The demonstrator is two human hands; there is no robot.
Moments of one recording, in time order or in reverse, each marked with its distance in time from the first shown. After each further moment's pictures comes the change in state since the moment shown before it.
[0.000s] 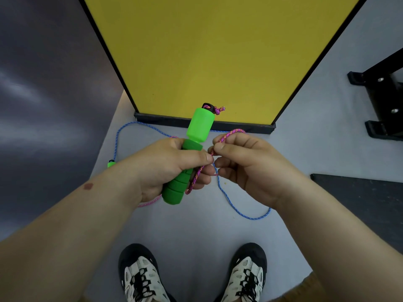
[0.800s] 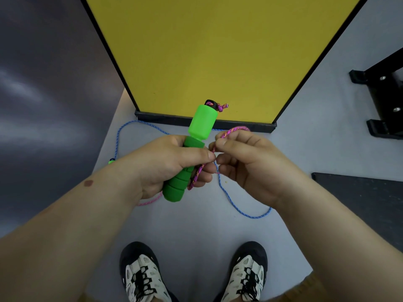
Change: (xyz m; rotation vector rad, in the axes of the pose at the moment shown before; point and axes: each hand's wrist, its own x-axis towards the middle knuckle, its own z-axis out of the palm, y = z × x) left_hand -0.001 0.001 0.000 -0.008 -0.006 0.008; right_hand 0.000 0.001 0.002 0.041 0.007 -0.015
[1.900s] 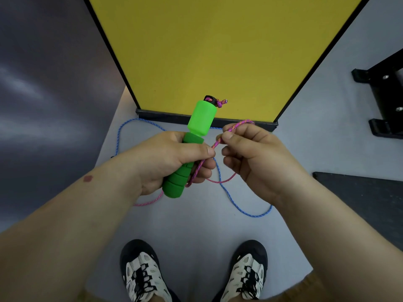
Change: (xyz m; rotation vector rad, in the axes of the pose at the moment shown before) left_hand 0.003 -0.001 -0.005 0.005 0.019 0.005; right_hand 0.002 0.000 0.001 0.007 0.111 -0.083
